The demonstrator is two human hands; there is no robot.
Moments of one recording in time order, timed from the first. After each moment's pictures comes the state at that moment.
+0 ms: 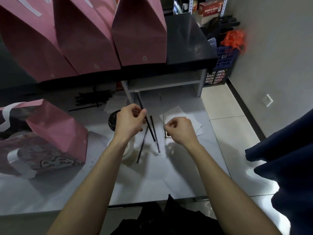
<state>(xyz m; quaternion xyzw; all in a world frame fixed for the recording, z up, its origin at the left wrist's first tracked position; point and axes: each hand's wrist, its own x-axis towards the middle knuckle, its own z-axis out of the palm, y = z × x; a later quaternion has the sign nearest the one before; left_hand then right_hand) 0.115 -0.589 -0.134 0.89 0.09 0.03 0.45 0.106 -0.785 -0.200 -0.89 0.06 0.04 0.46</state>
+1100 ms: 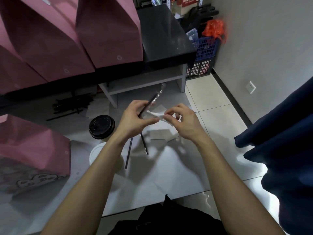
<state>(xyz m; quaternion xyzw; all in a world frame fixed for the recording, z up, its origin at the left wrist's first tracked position) 0.139 -0.633 -0.142 0.88 -0.10 -0.07 0.45 0.113 -0.855 -0.201 -0.86 -0.03 -0.08 0.50</state>
